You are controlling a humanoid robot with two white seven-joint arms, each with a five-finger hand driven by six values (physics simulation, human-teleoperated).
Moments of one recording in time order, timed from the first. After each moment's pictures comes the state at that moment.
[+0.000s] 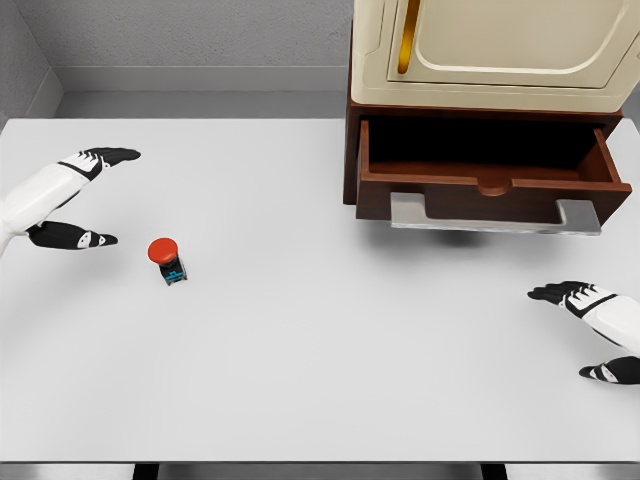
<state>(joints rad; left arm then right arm) -0.20 0.79 -0.18 -1.43 -0.16 -0.61 -0.26 0.39 -0.67 -0.35 -1.76 0.28 -0.61 0.61</state>
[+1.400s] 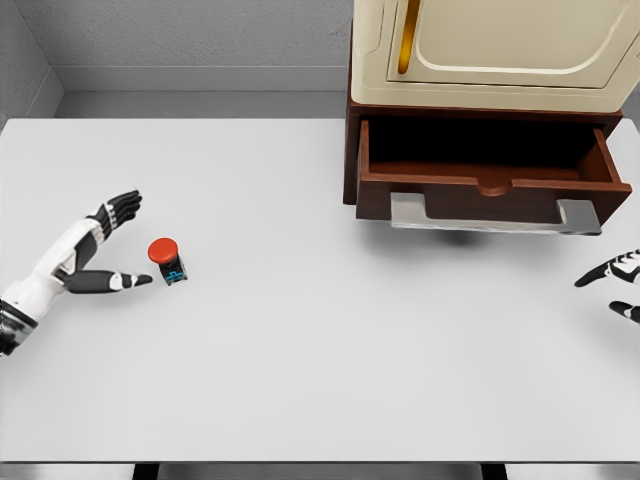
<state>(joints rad) -0.13 0.71 -0.42 -1.26 0.50 -0.53 -0.26 0.36 -0.76 -0.44 -1.76 0.18 -0.61 0.61</state>
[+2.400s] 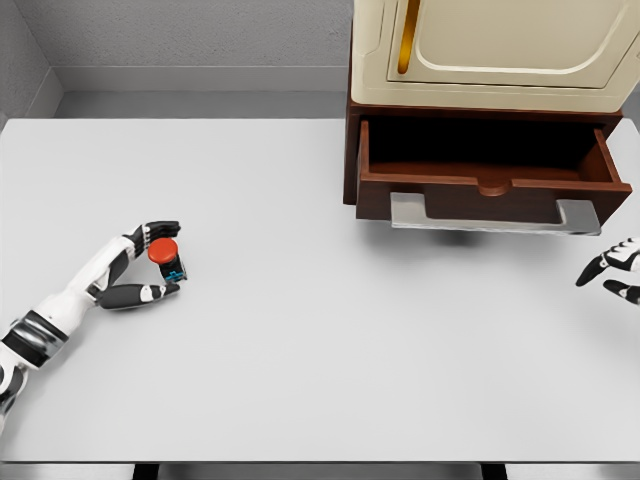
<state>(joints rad) -0.10 0.65 -0.42 -1.28 0.39 -0.53 -0.26 0.32 -0.84 -0.38 -1.76 0.12 -0.61 0.61</state>
